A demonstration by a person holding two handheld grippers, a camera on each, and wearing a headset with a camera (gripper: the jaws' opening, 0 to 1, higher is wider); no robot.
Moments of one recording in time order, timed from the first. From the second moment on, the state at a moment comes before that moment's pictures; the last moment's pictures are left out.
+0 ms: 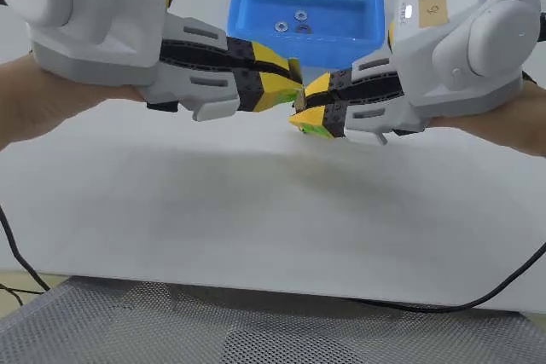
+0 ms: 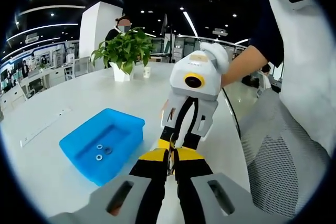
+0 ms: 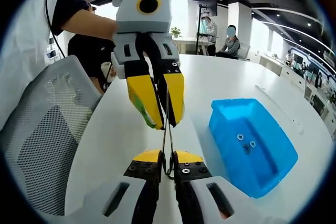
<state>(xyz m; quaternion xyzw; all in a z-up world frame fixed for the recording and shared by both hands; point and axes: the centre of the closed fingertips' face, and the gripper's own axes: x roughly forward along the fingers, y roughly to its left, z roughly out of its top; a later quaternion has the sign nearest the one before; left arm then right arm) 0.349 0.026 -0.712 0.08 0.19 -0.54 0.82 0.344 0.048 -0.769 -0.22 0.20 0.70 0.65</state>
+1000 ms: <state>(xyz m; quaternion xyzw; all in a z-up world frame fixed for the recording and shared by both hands) 0.348 0.015 -0.713 0.13 0.20 -0.58 0.78 0.341 0.046 -0.769 -0.25 0.20 0.71 0.63</state>
